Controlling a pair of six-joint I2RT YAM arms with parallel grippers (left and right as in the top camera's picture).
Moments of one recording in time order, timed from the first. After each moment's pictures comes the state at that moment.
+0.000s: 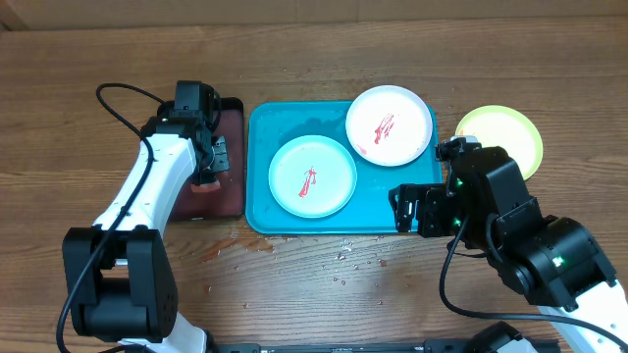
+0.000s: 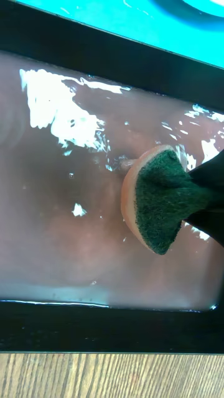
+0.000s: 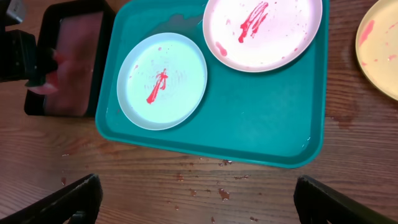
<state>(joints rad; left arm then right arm) -0.05 1.76 1.24 -0.80 -0.20 -0.24 0.50 1.03 1.18 -1.05 -0.03 0.46</state>
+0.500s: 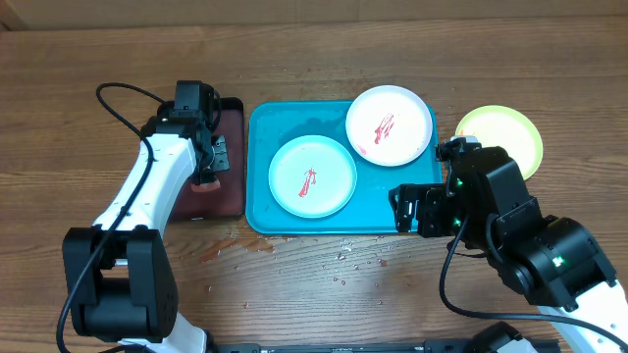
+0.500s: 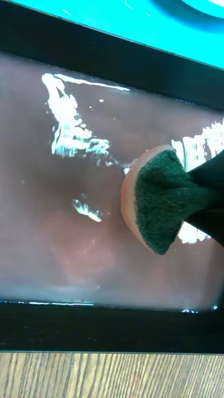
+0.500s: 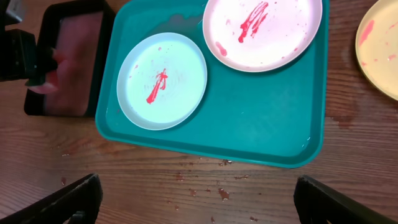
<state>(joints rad) -0.05 1.76 1.24 -0.80 -0.20 -0.24 0.50 1.03 1.18 -1.05 -0.03 0.46</state>
